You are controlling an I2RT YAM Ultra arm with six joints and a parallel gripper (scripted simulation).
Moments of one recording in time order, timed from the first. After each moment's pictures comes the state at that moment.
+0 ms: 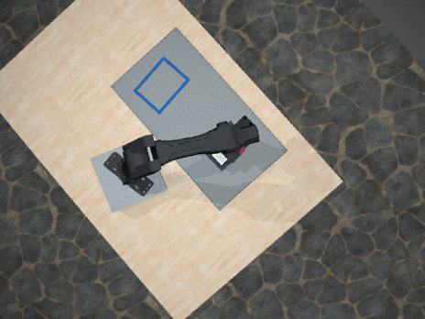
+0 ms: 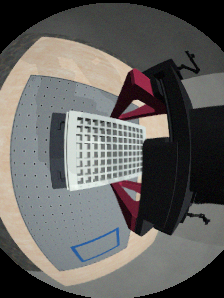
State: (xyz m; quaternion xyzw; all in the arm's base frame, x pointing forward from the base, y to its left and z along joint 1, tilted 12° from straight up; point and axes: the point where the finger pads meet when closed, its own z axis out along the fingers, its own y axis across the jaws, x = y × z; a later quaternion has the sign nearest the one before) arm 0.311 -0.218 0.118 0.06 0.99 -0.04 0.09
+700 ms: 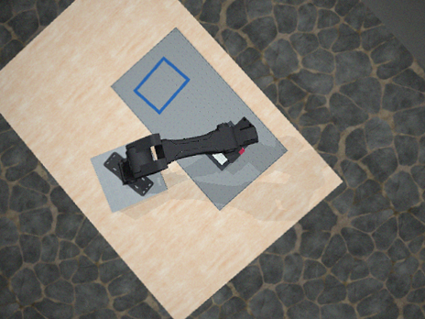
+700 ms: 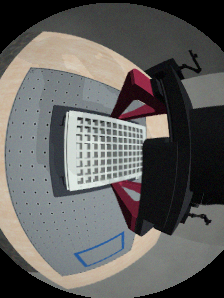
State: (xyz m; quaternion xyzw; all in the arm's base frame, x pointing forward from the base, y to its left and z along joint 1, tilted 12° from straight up) arm 0.317 -0.221 0.089 0.06 0.99 -0.04 0.09
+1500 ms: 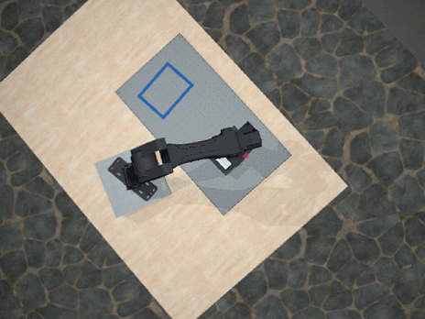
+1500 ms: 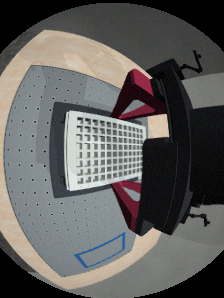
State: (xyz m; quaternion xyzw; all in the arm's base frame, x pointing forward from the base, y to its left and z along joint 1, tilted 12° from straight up) arm 0.319 -0.221 0.083 0.06 0.99 -0.04 0.09
